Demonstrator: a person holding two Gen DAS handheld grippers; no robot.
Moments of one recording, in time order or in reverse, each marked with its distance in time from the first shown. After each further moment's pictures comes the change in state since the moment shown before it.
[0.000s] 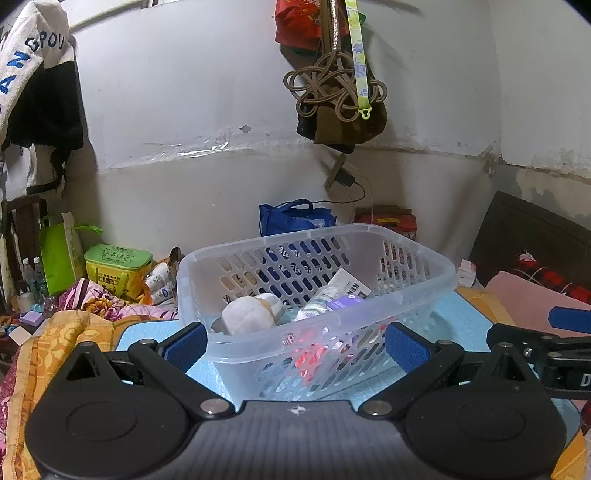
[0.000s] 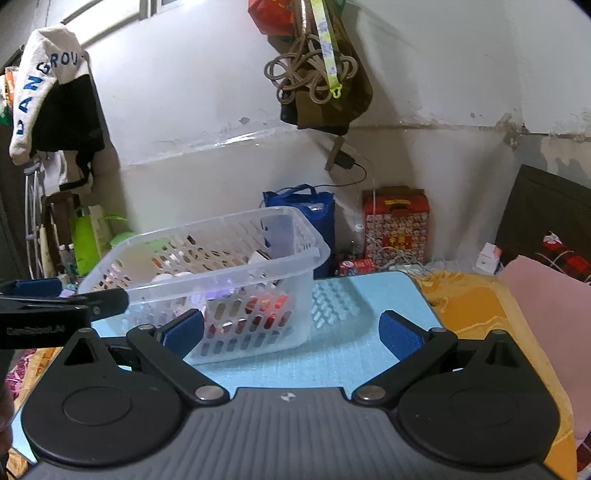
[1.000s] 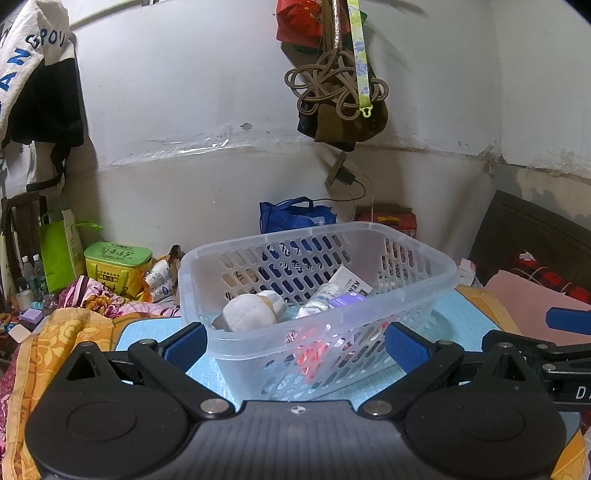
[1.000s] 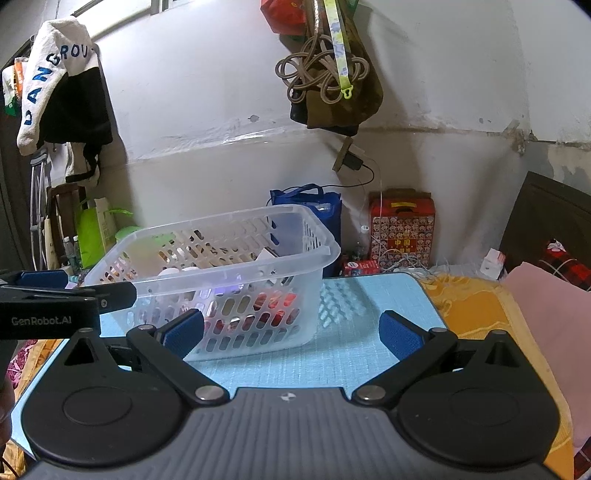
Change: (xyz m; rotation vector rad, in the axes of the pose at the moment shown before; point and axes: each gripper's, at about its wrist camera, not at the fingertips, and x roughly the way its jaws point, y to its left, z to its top) left arm -0.001 0.005 -0.001 -0.003 0.007 -0.003; right arm 0.000 0.006 -0.001 -0.035 -0.001 0.017
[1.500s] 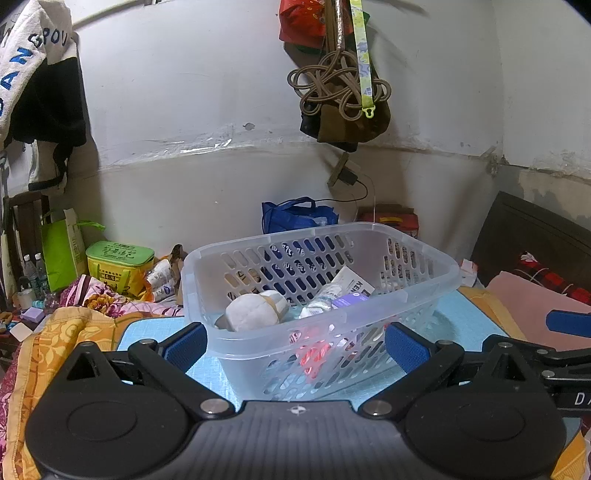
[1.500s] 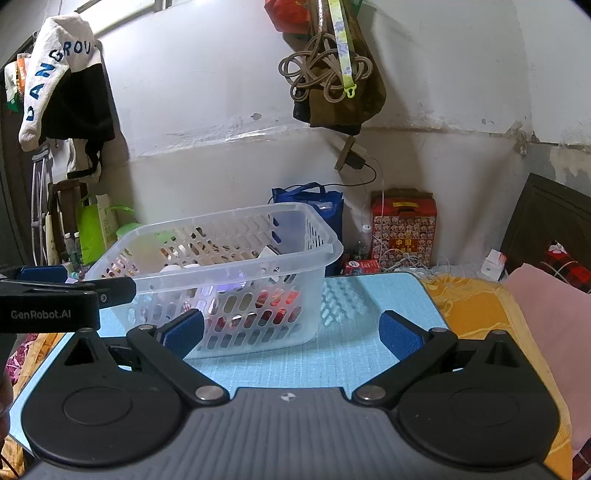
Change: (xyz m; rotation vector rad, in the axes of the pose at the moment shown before) left arm 0.000 0.001 0.001 -0.003 -0.002 0.005; right arm 0.000 0.003 -0.001 -0.012 0.003 0.000
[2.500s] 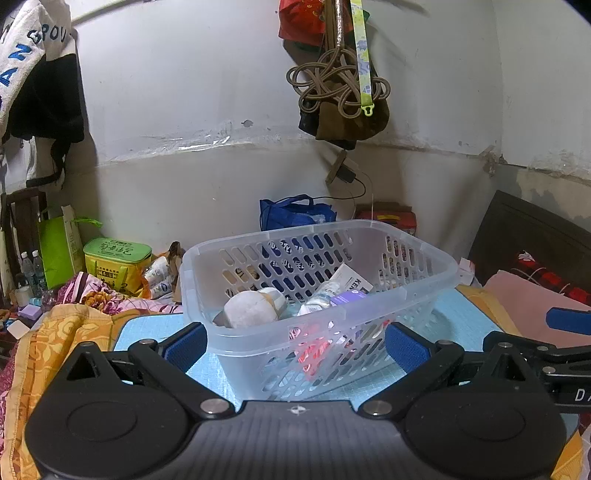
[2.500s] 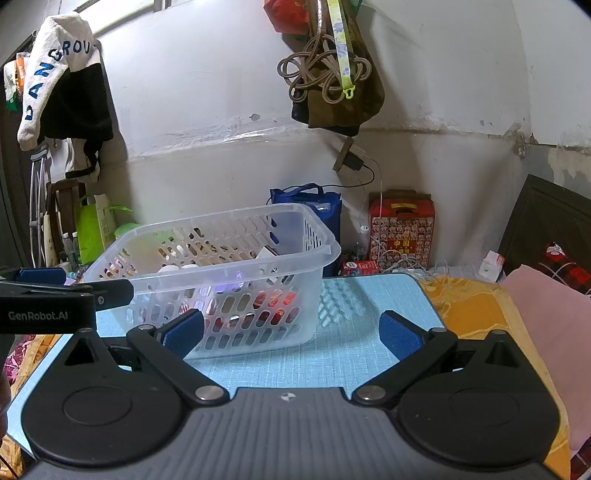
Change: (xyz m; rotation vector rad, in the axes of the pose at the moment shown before) left arm 0.001 0.002 -0.001 -0.006 0.009 -0.010; right arm 0.000 -0.002 0.001 0.002 -0.001 -0.003
